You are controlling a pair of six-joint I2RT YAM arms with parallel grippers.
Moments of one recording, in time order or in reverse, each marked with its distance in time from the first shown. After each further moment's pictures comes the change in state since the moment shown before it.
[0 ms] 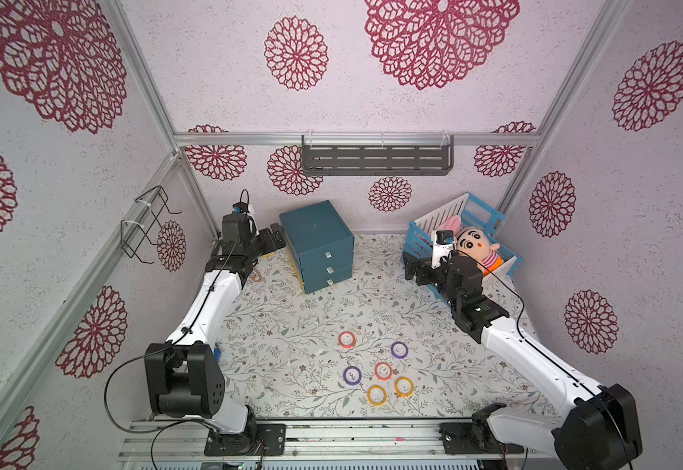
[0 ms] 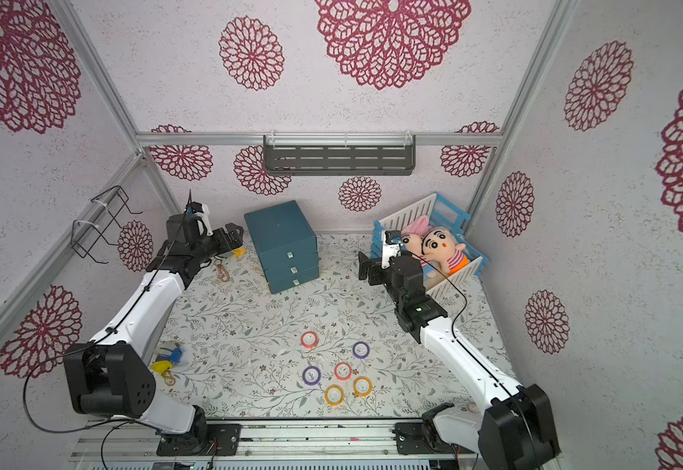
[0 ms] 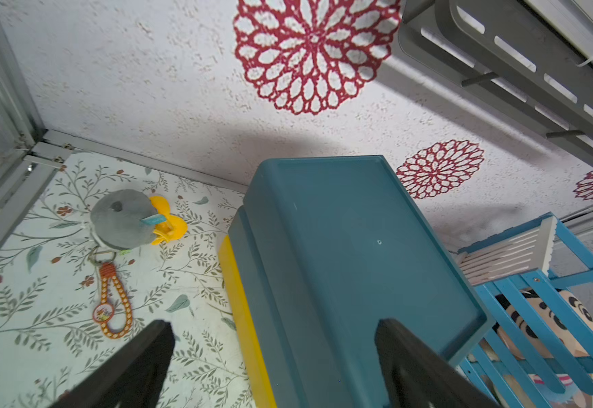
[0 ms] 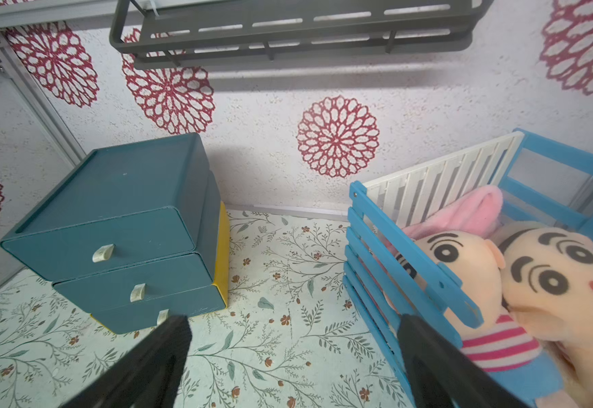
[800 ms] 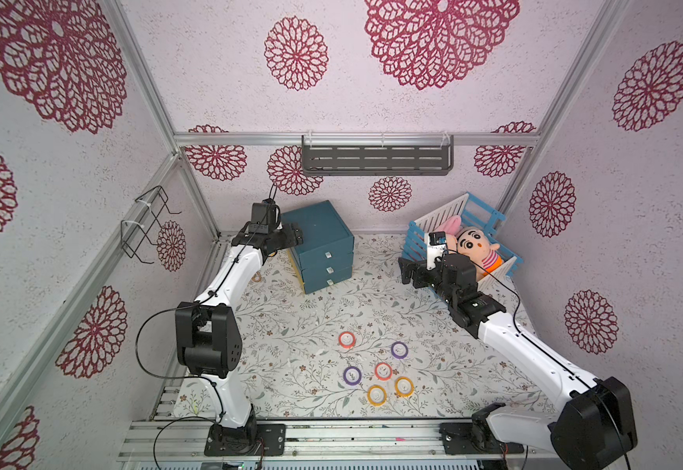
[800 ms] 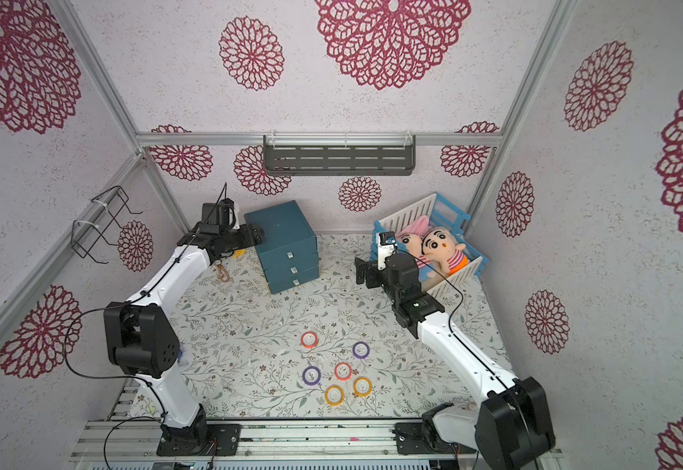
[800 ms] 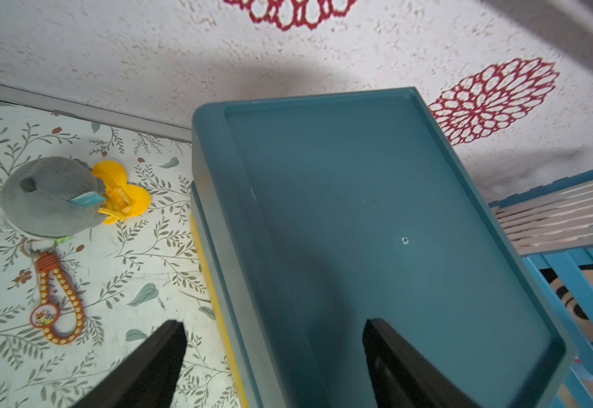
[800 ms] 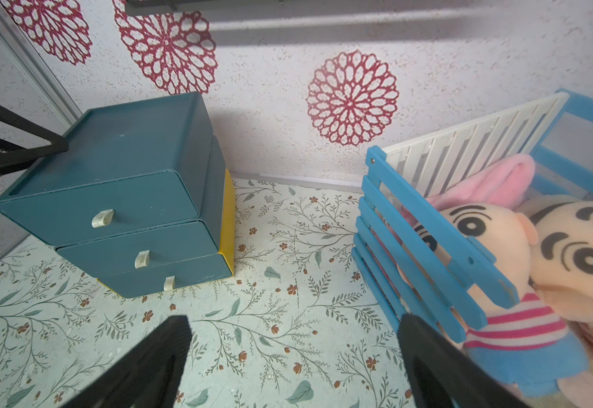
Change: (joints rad) left arm -0.095 0.264 0.265 -0.211 -0.040 0.026; right arm 0.005 0.035 0.027 -0.093 -0.023 0.006
